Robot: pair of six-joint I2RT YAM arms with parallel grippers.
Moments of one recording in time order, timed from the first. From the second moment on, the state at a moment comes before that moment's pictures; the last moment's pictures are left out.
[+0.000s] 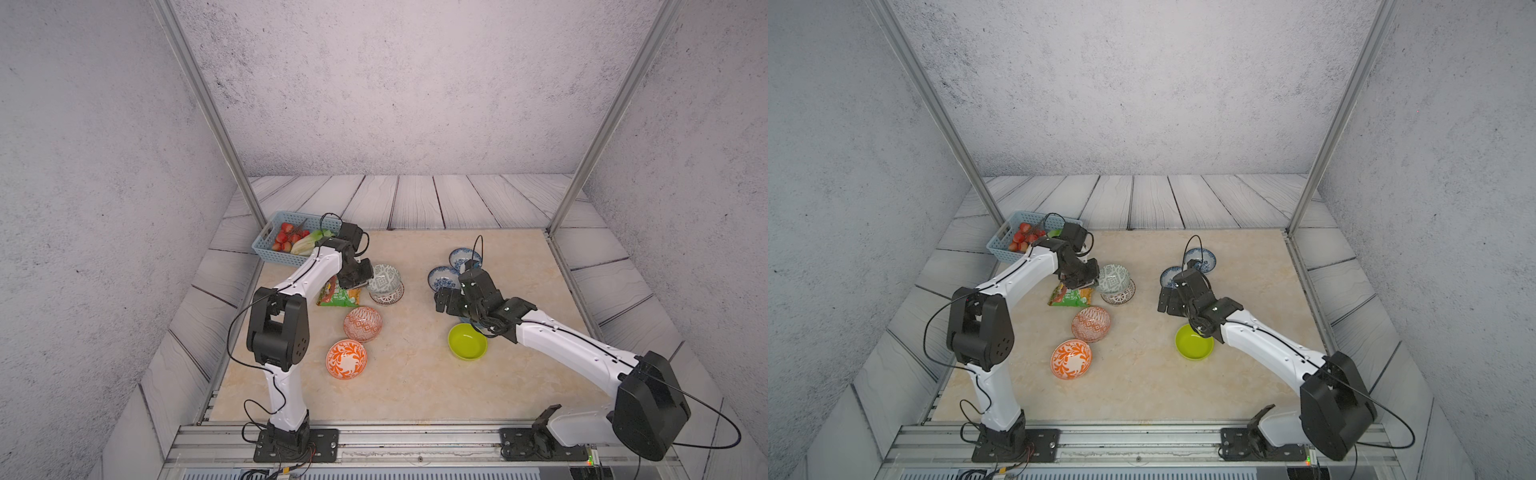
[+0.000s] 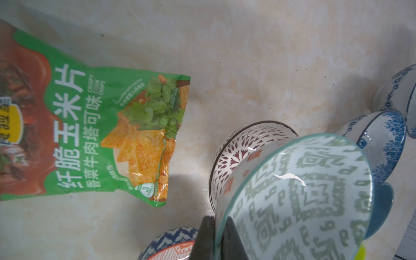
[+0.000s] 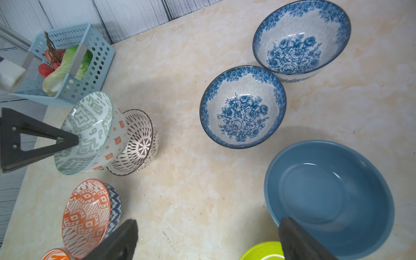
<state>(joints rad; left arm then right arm) -0.32 1.93 1.61 -0.89 0.20 -0.52 0.65 1.36 0.96 -0.36 0.16 0.65</state>
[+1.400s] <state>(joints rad) -0.35 1.93 1.52 -0.79 0.16 -0.53 0.65 1.36 0.96 -0.36 0.16 0.65</state>
